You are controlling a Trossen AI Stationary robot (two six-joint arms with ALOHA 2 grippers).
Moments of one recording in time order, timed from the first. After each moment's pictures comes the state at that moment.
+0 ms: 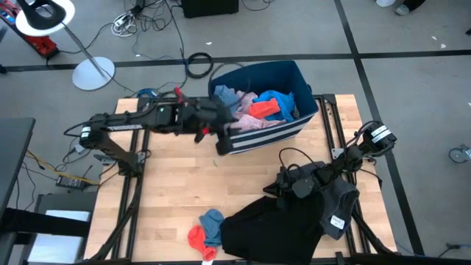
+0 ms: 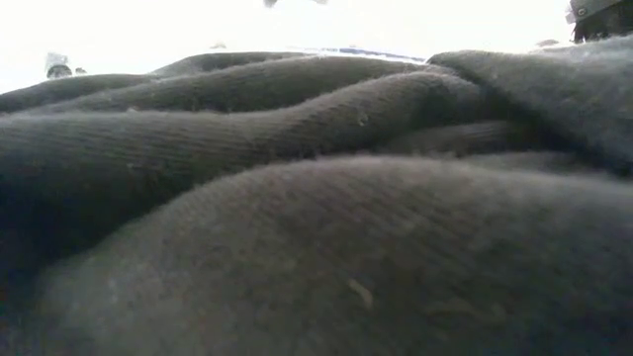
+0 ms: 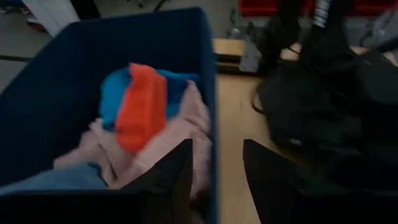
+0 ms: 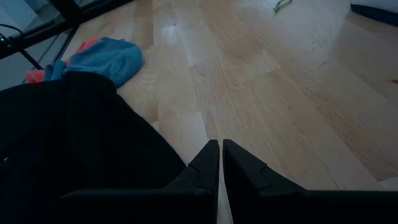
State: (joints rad) left arm 0.03 1.51 1.63 -0.63 -0.25 -0.05; right arm 0.50 1.65 0.36 0.79 0.47 0.61
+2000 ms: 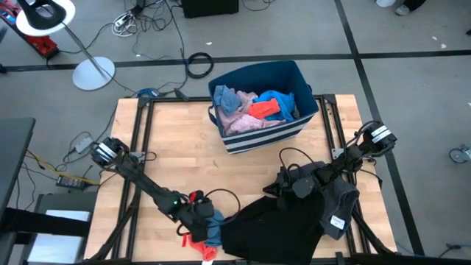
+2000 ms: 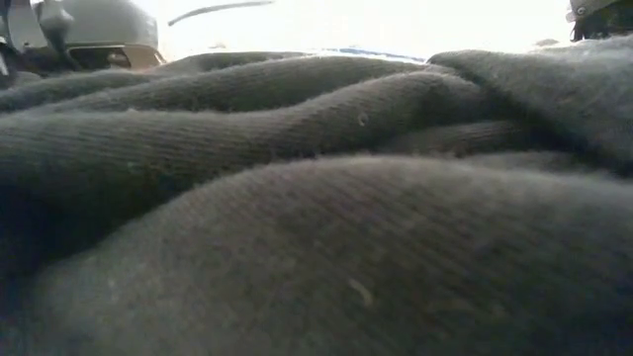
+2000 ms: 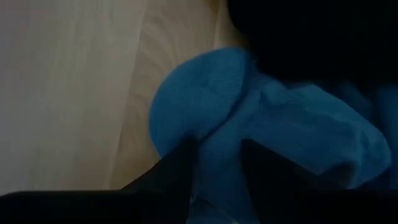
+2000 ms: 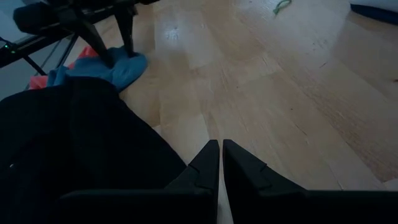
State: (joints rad) left arm -0.65 1.79 0.93 -0.21 -0.24 -0.79; right arm 0.50 1.65 0.36 0.80 0.47 0.62
